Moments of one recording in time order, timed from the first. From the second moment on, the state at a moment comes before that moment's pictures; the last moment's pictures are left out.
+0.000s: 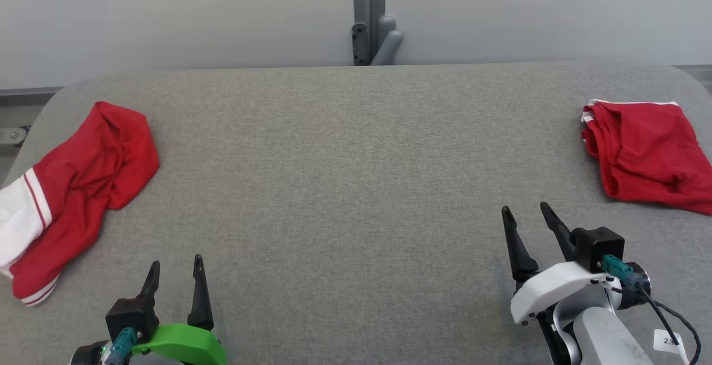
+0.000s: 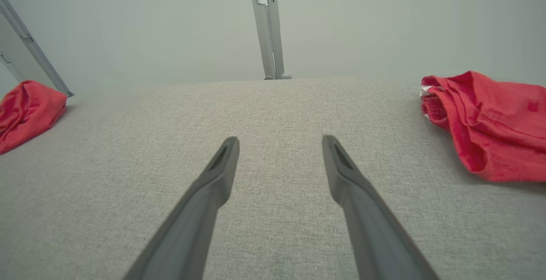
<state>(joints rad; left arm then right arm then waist) -0.07 0.05 0.00 0.43 -0.17 -0.03 -0.26 -0.21 -0.05 0.07 0.48 0.18 0.13 -0.26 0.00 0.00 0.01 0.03</state>
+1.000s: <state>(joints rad) -0.03 0.05 0.07 0.40 -0.24 0.01 -0.26 -0.24 -0.05 0.17 0.48 0.13 0.13 -0.26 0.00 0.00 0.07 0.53</state>
